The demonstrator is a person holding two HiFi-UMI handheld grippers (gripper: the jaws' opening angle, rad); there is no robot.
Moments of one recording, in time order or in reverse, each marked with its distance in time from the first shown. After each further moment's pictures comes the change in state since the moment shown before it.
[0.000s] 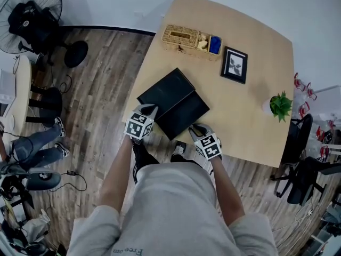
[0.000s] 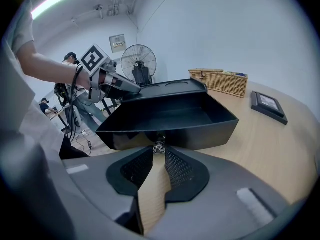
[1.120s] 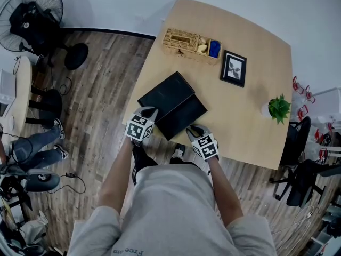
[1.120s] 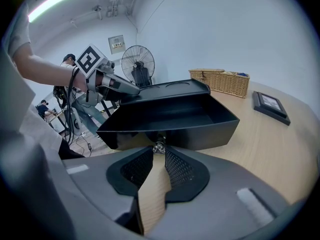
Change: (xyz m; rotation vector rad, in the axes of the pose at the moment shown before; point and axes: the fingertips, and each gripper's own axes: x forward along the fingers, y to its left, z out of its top) left arm 0.001 0.000 0.001 0.001 -0.006 -0.005; right arm 0.010 0.002 0.010 0.013 -0.004 -0.001
